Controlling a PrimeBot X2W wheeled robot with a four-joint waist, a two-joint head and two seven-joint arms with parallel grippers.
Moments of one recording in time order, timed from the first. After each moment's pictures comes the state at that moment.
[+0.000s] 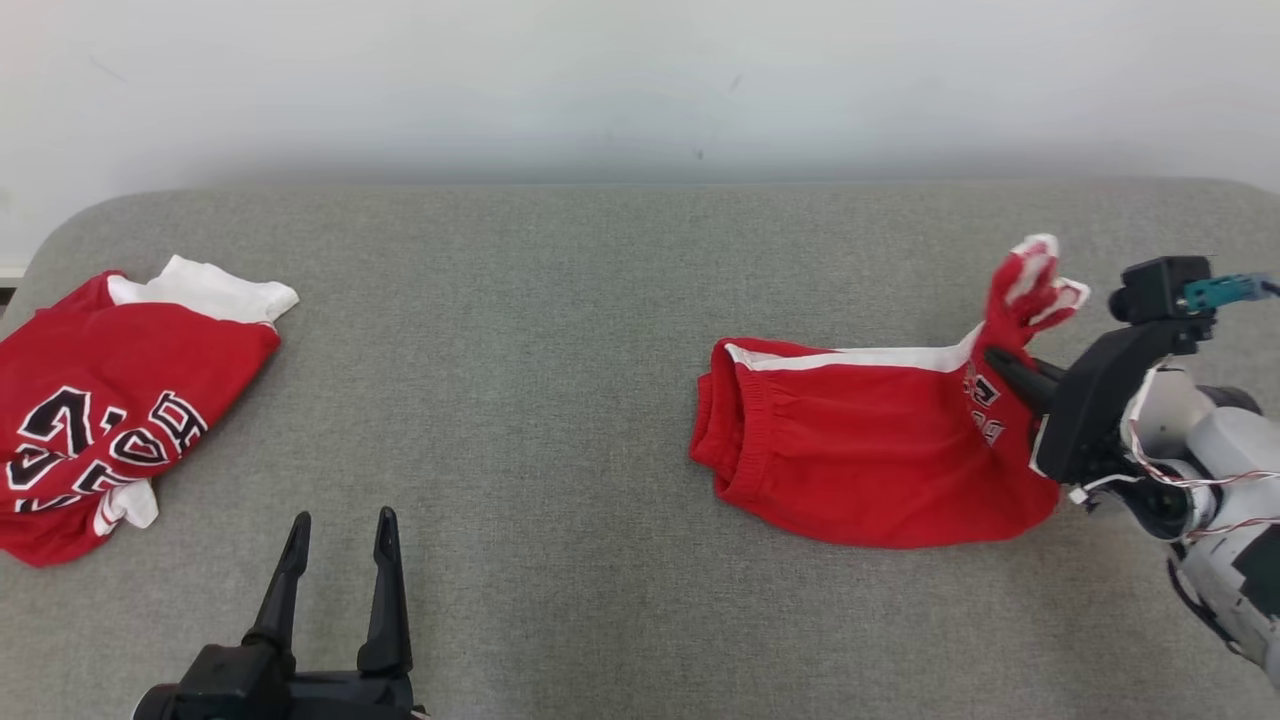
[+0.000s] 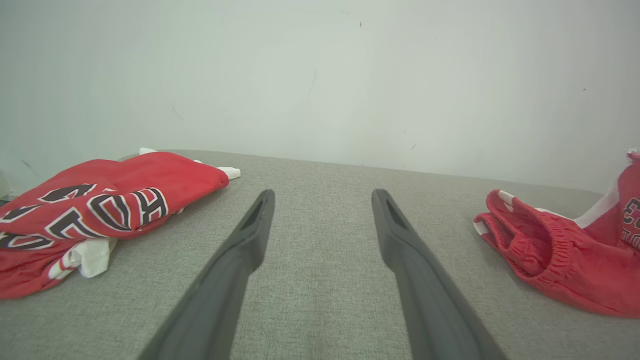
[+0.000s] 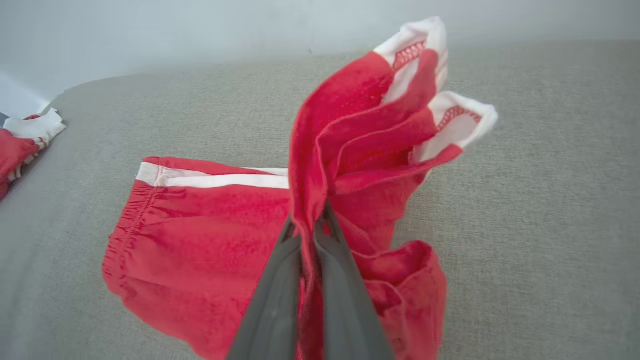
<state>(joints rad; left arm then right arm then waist) -0.05 0.05 -0.04 0.11 -0.20 -0.08 -0.26 -0.84 -0.59 0.87 0.72 1.20 0.13 0.23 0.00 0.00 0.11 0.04</state>
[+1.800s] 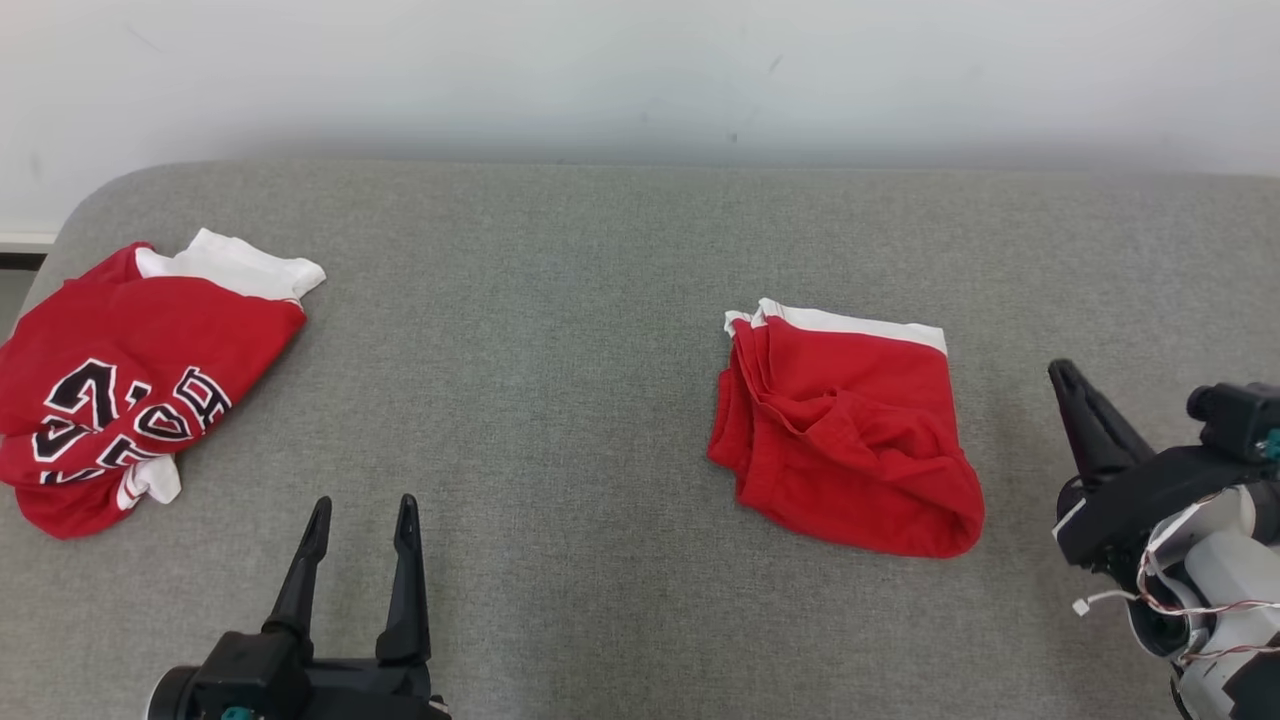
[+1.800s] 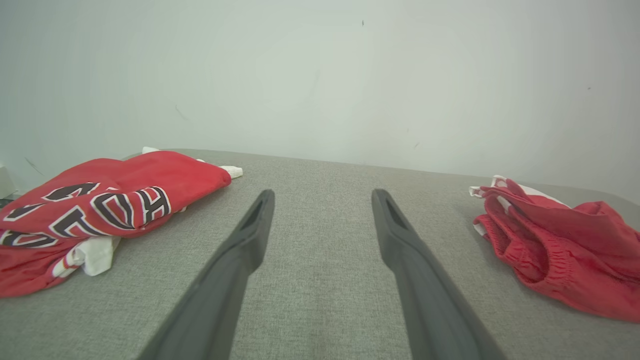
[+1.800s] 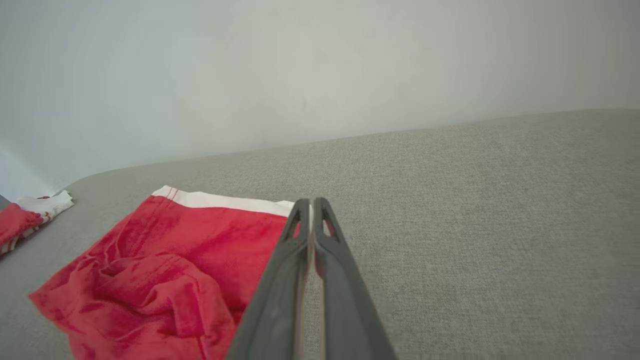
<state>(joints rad) -0.06 0.05 -0.07 0.10 -0.20 -0.07 -0.26 -0.56 -0.54 0.60 0.63 0.97 0.13 -0.25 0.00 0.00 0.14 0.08</state>
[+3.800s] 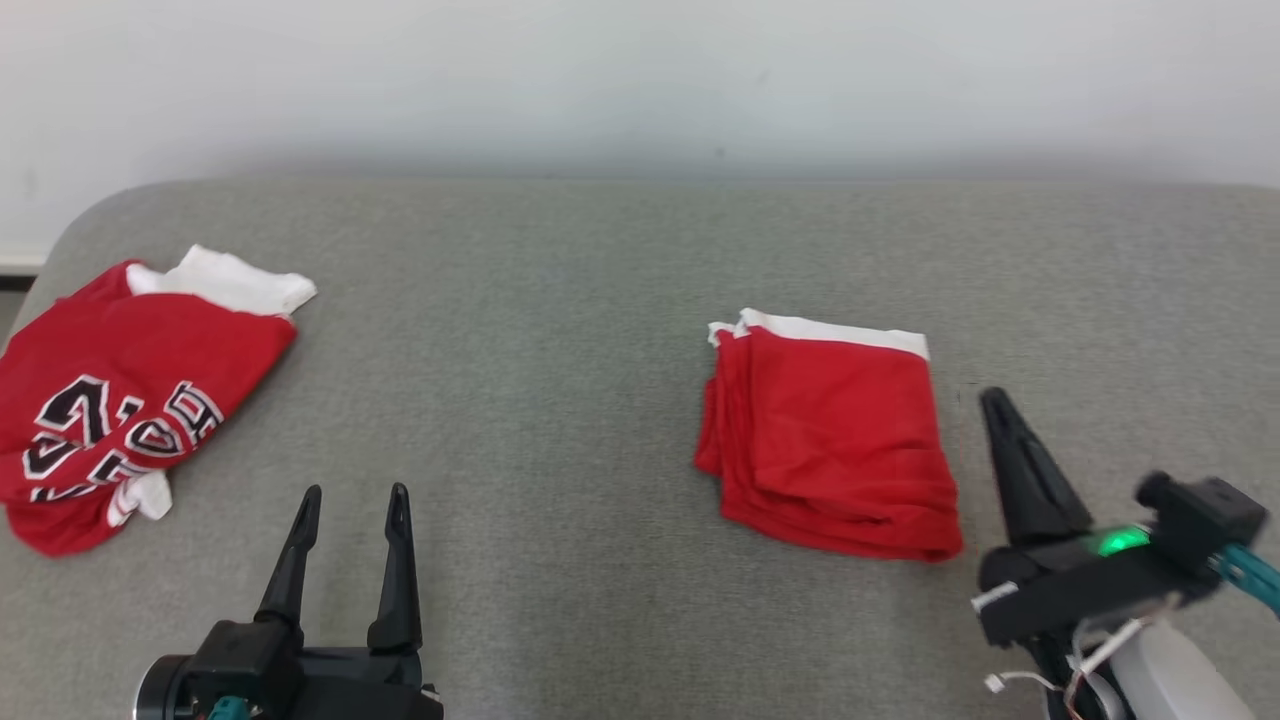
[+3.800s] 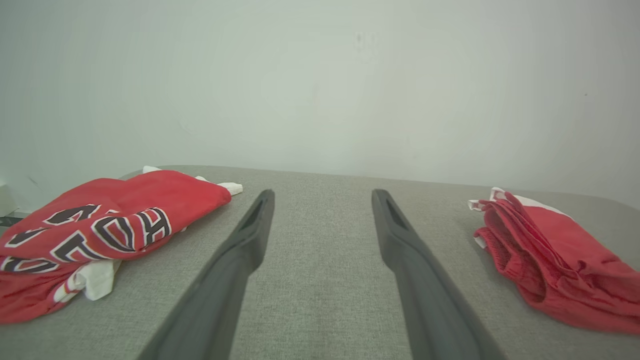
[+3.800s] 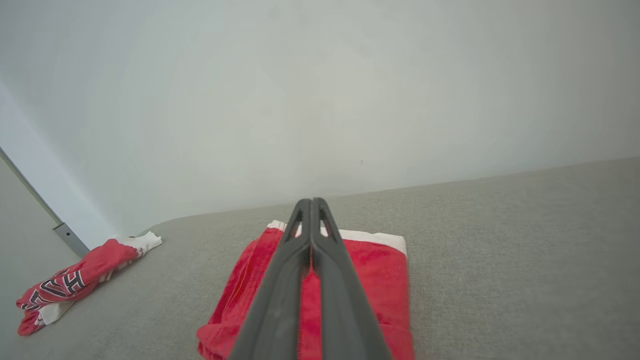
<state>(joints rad) -0.09 0.05 -0.06 0.11 -0.18 -0.07 -0.26 -0.27 -0.30 0.28 0.25 0.62 0.13 -0.26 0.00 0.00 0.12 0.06</state>
